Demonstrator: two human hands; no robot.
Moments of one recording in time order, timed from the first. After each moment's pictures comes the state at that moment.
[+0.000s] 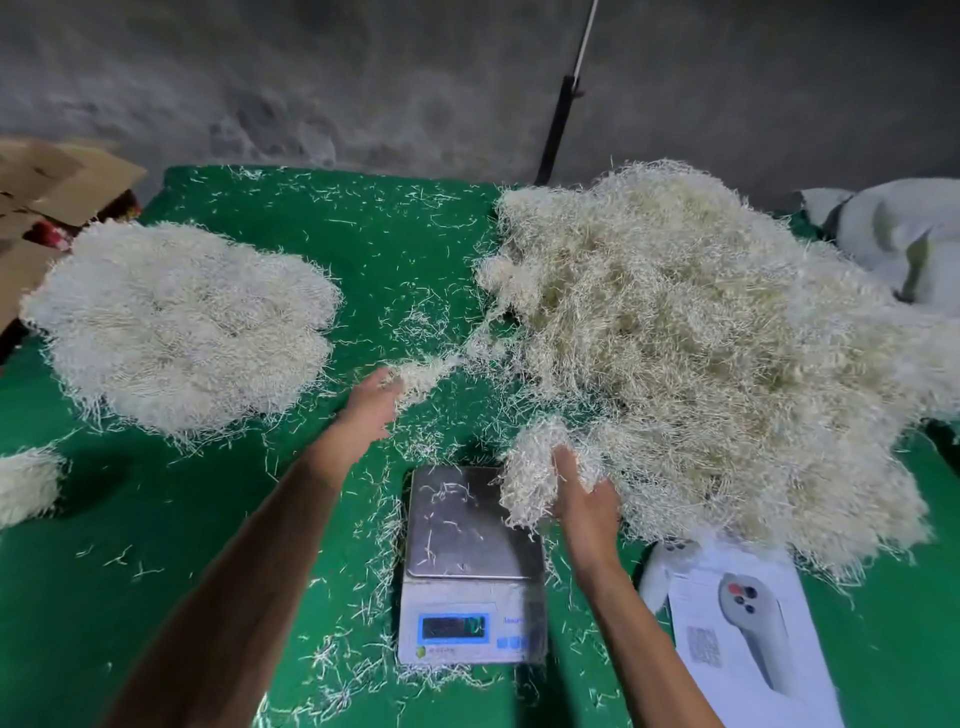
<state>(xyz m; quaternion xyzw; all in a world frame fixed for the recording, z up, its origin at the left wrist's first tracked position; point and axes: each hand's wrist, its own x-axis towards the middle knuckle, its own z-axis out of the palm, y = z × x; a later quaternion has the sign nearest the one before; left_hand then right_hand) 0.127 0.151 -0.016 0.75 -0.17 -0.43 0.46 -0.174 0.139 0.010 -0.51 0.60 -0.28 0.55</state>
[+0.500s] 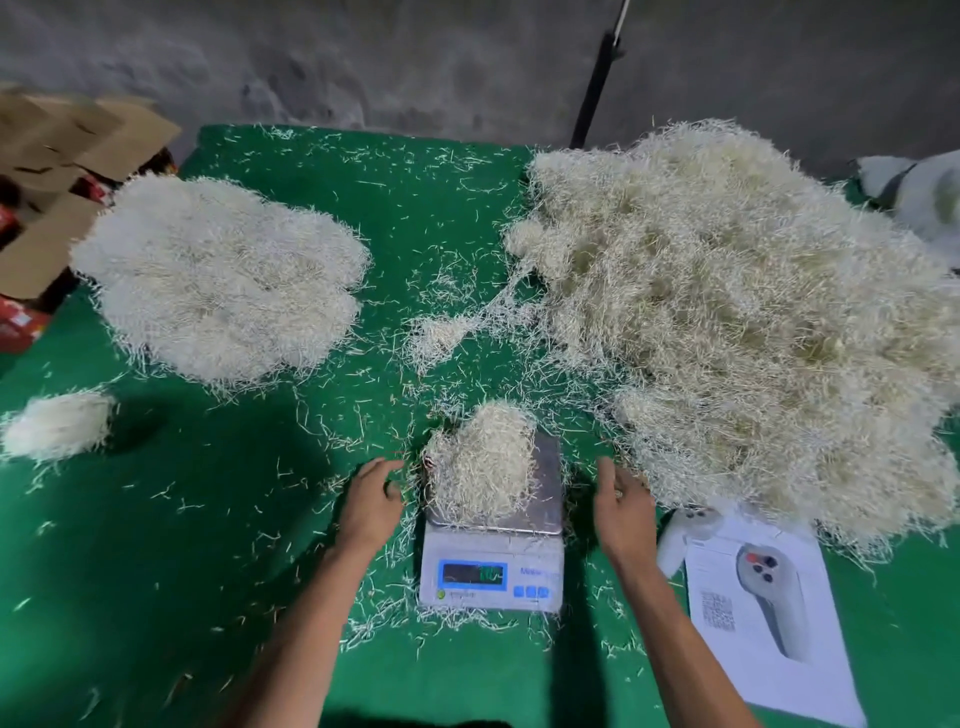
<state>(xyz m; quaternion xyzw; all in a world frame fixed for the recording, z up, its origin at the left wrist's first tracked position) 0.049 0.297 -0.114 0.86 -0.30 -0.27 0.31 -0.221 0.139 -0.064 -0.65 0.62 -0.21 0.39</state>
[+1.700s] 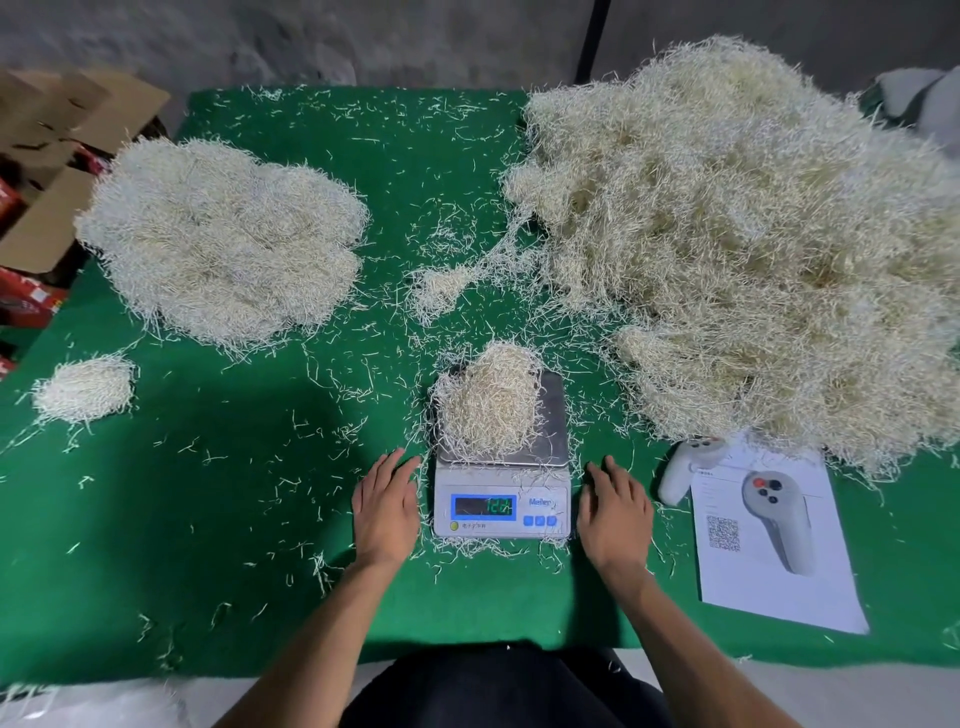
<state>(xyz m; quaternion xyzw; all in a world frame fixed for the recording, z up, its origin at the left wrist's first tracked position) -0.006 0.365 -0.149 0.88 -0.39 -0.14 0.23 -0.268 0.200 -0.148 -0.80 0.58 -0.06 0.13</state>
